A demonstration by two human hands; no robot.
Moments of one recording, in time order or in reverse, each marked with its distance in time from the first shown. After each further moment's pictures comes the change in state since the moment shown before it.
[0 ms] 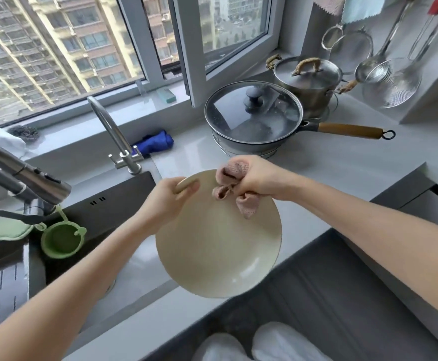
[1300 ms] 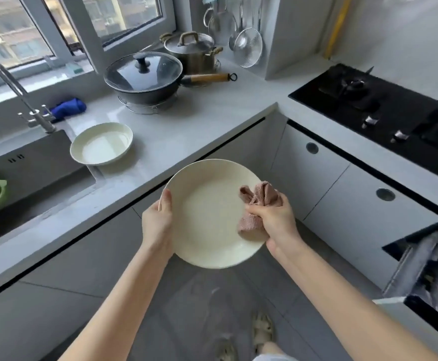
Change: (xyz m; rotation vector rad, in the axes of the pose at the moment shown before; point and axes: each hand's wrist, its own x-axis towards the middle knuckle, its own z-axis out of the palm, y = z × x) left_hand -0.309 0.123 0.266 -0.556 0.257 -0.358; right_hand -0.425 0.191 0.057 0.646 1.067 0.080
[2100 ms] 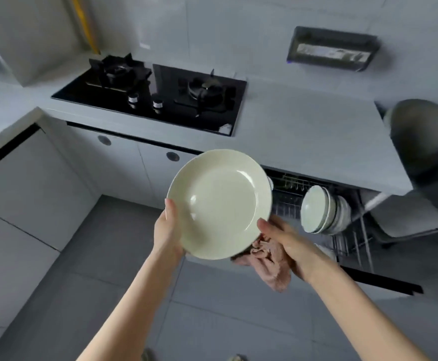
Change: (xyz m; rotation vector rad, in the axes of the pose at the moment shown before) left_hand -0.377 -0.096 0.370 0.061 -0.659 -0.189; right_hand -0.173 -0.026 -0.553 0.068 0.073 0.051
